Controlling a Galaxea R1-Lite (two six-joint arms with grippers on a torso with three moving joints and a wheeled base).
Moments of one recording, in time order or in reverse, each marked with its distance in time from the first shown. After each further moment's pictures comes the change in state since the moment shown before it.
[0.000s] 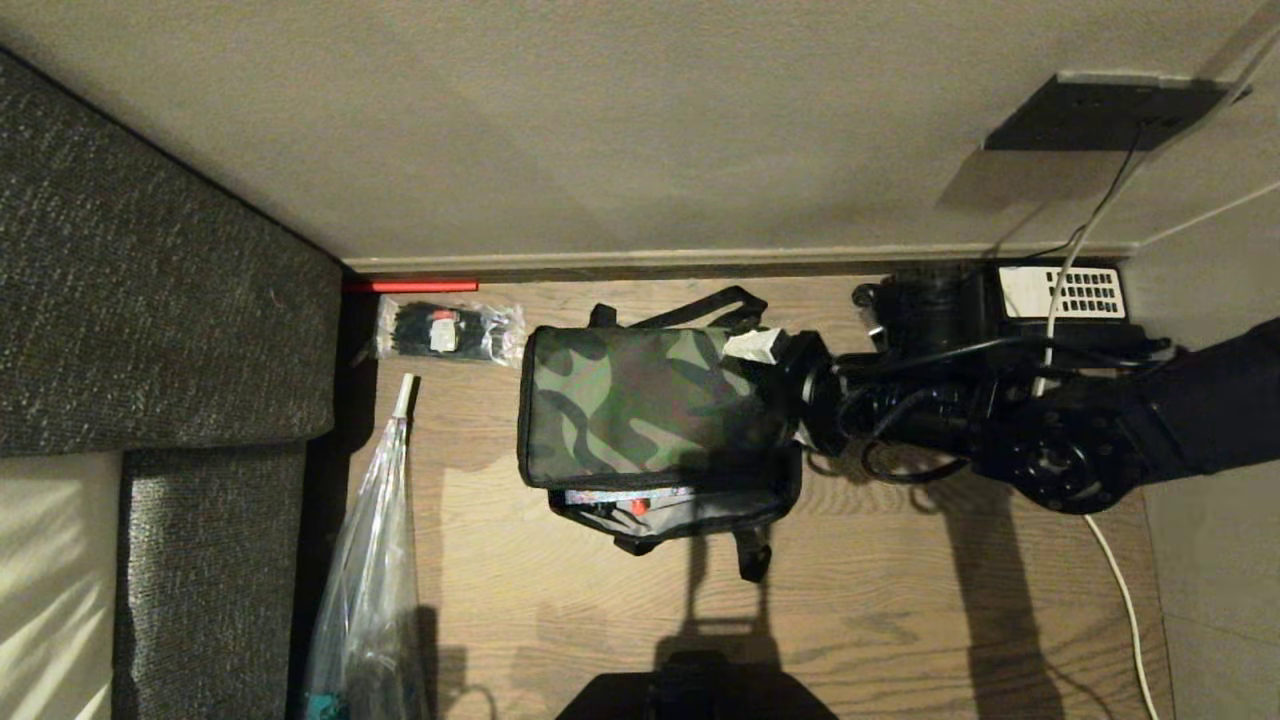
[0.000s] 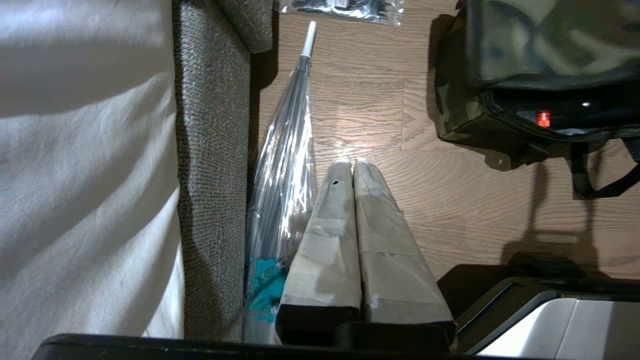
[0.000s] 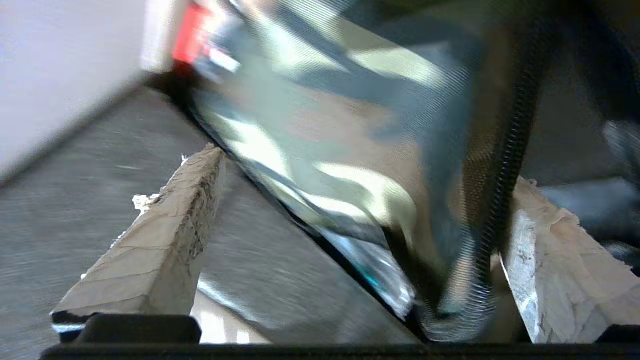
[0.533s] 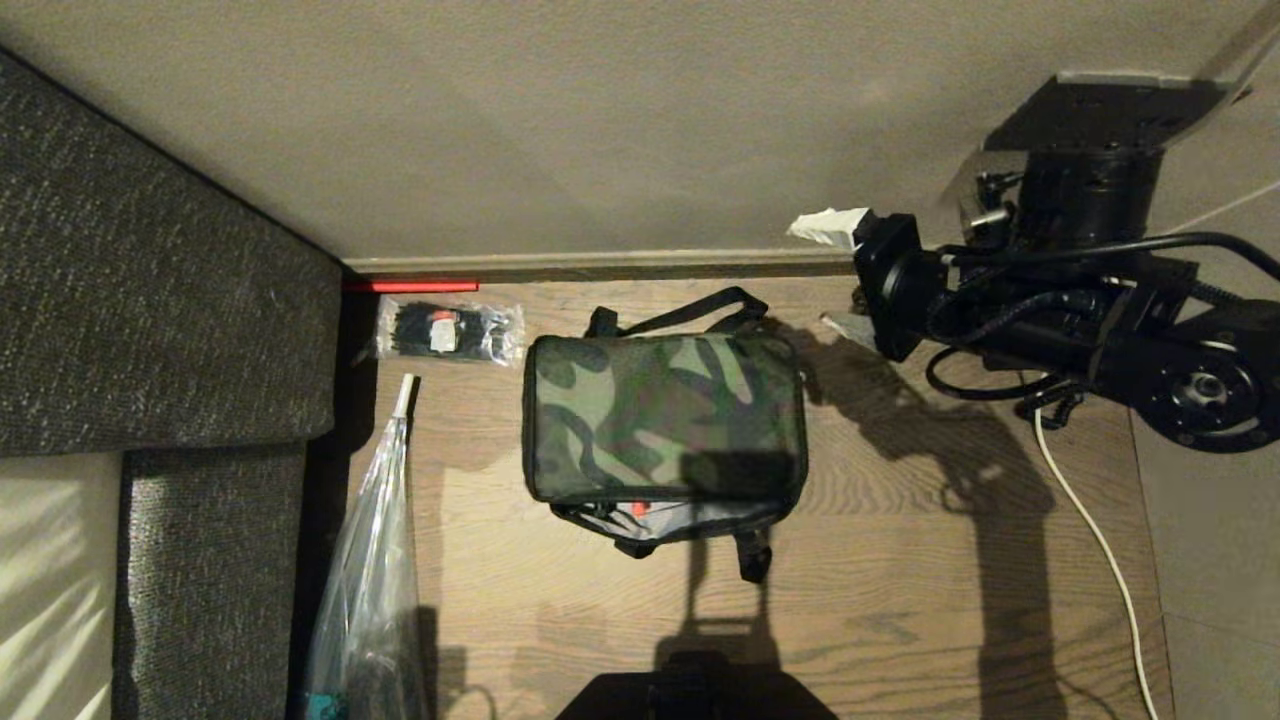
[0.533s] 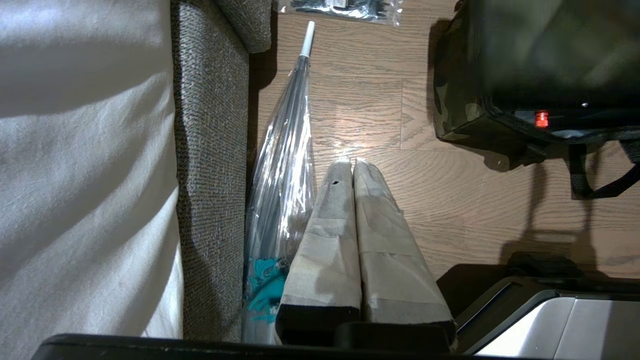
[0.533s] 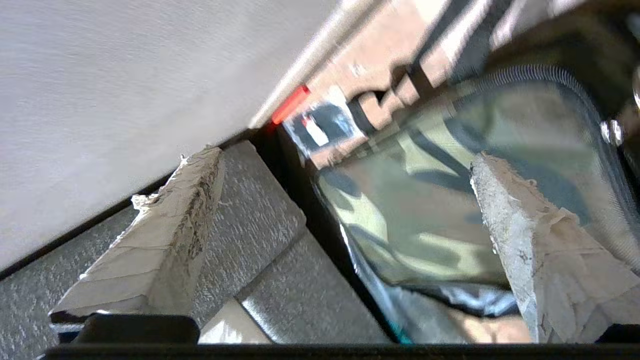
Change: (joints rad) left arm 0.000 0.000 0.000 0.000 -0.001 0.000; right arm -0.080 -0.167 -0.060 0.002 0.005 -0.049
